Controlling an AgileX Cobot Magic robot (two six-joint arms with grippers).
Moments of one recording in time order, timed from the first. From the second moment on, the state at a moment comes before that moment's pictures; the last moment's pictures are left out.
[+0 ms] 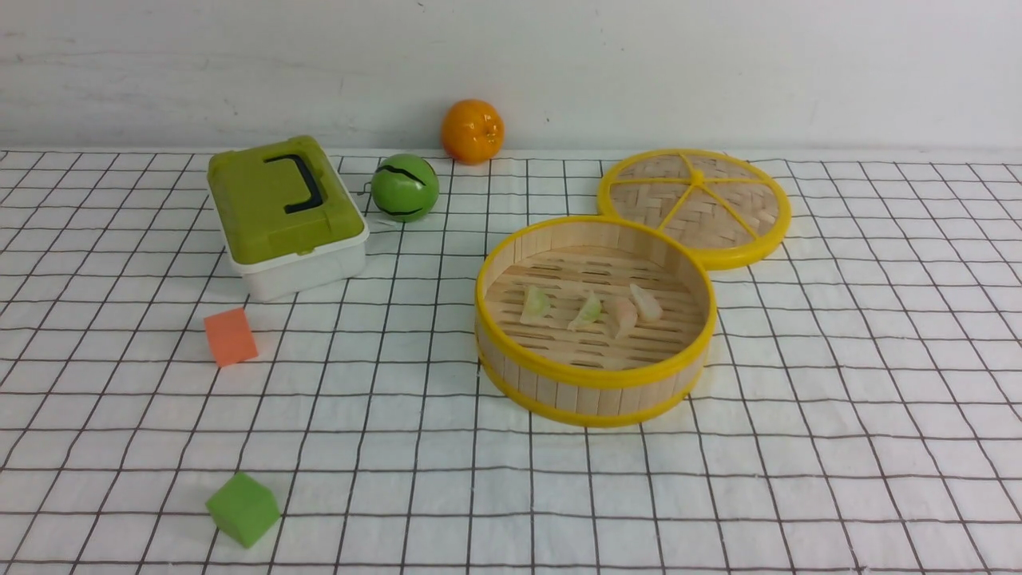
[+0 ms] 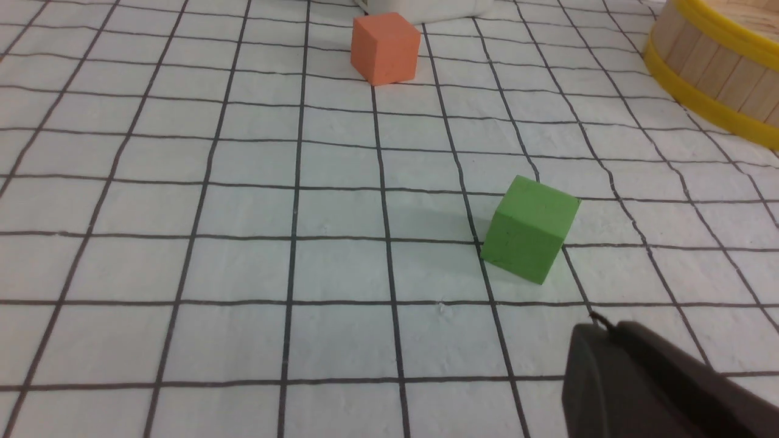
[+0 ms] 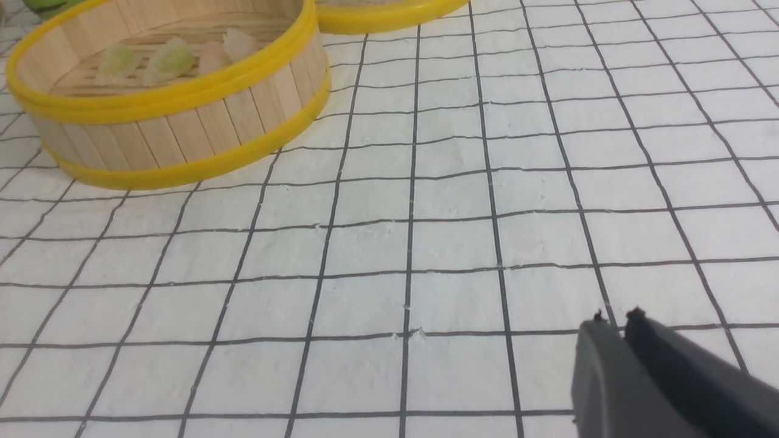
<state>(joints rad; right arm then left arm) 0.04 -0.01 0.02 0.10 0.39 0.08 -0.10 -0.01 0.03 -0.08 0.37 -0.04</state>
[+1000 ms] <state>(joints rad) 0.04 -0.01 0.02 0.11 0.39 0.08 -0.10 -0.01 0.03 -0.09 0.37 -0.03</state>
